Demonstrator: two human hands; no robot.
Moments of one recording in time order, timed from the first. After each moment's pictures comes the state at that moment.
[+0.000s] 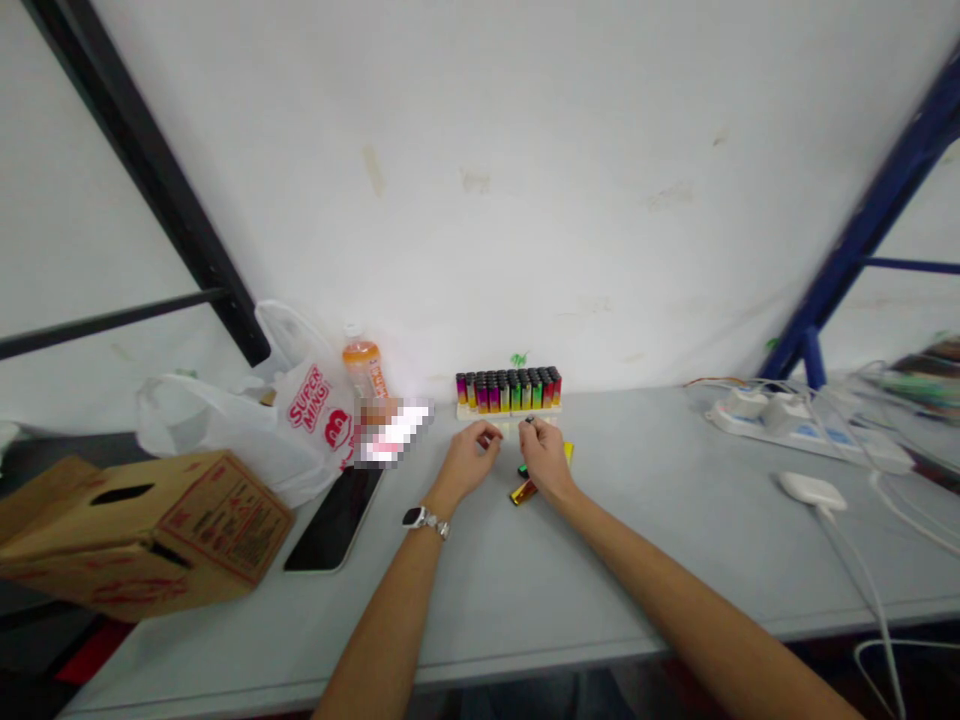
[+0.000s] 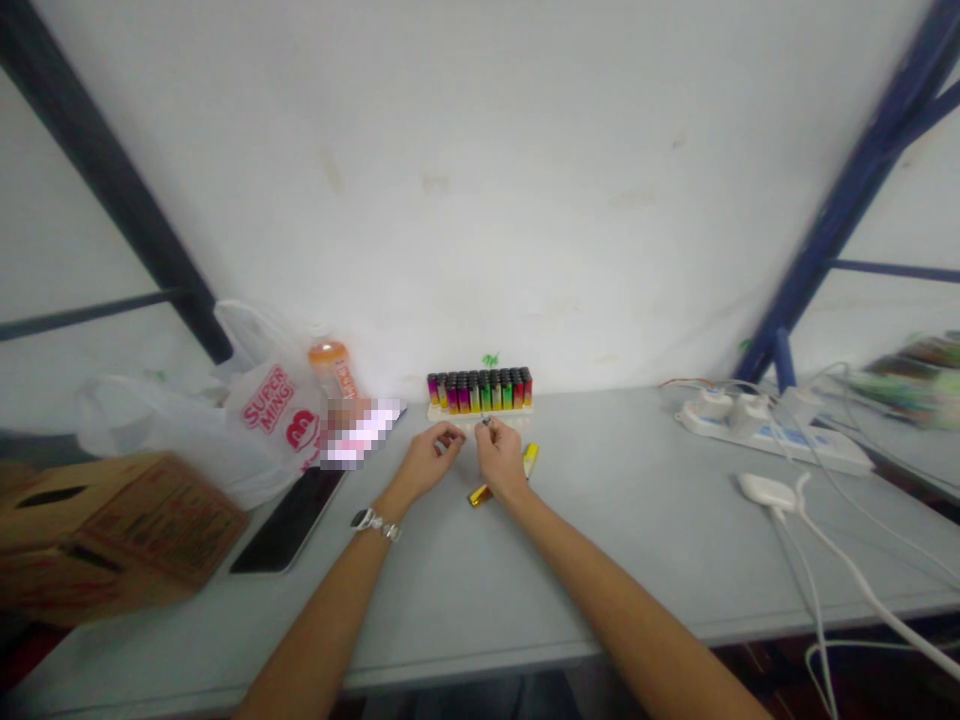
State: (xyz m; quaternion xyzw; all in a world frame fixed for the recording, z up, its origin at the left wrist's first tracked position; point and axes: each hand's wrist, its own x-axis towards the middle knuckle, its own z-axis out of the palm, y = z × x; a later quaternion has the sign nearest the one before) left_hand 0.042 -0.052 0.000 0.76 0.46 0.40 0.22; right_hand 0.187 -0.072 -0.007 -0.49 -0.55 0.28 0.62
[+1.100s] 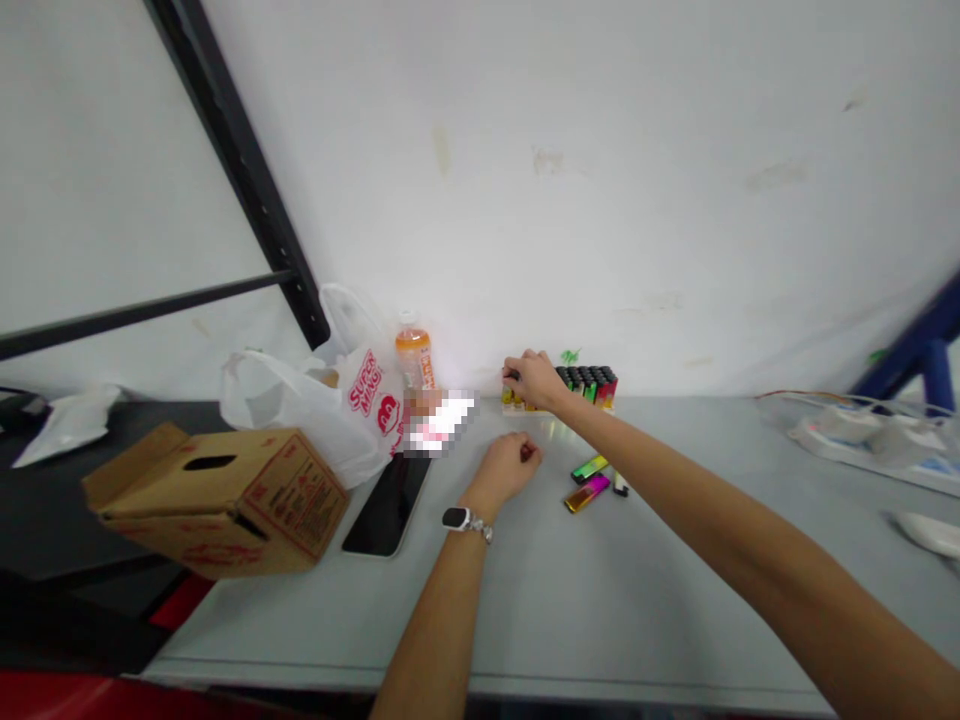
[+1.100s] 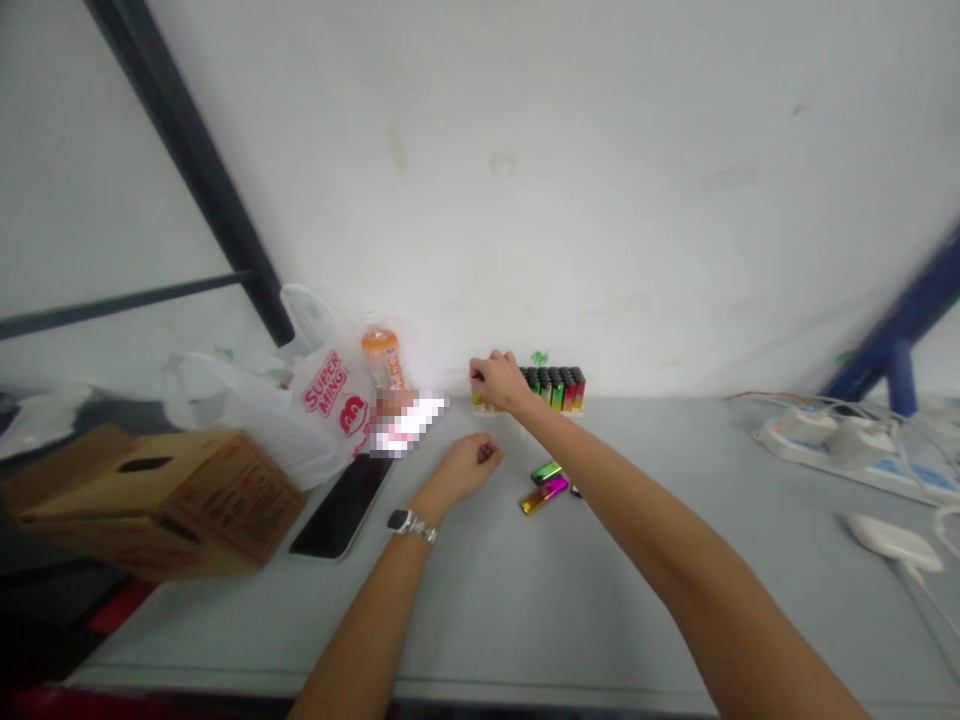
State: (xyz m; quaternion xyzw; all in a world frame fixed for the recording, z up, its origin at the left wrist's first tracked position) left_hand 0.017 -0.055 -0.008 0.77 0.52 0.30 0.22; right_hand 0.134 0.059 0.055 -0.43 -0.86 -0.04 0.28
